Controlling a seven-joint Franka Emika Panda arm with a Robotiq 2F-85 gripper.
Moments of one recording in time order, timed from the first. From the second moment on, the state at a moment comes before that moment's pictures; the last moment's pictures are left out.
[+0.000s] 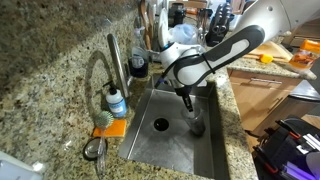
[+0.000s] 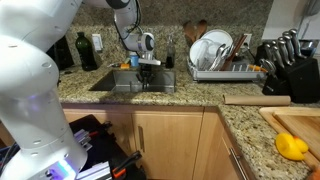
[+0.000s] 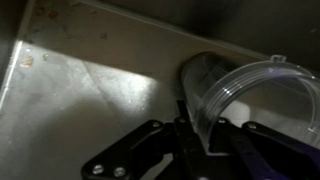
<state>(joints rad) 0.24 0.73 0.24 -1.63 -0.24 1.92 -0.45</state>
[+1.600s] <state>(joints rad) 0.00 0.60 0.36 -1.93 -0.13 2.47 -0.98</state>
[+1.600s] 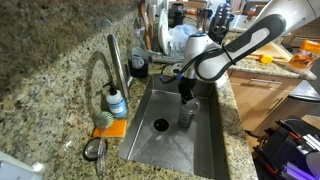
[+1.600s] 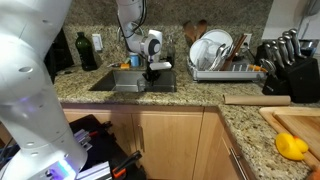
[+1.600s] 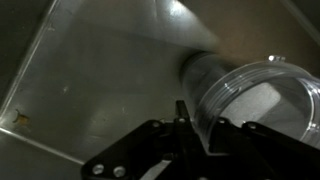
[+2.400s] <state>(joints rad) 0.01 0.55 0.38 -1.86 0.10 2.01 -0.98</state>
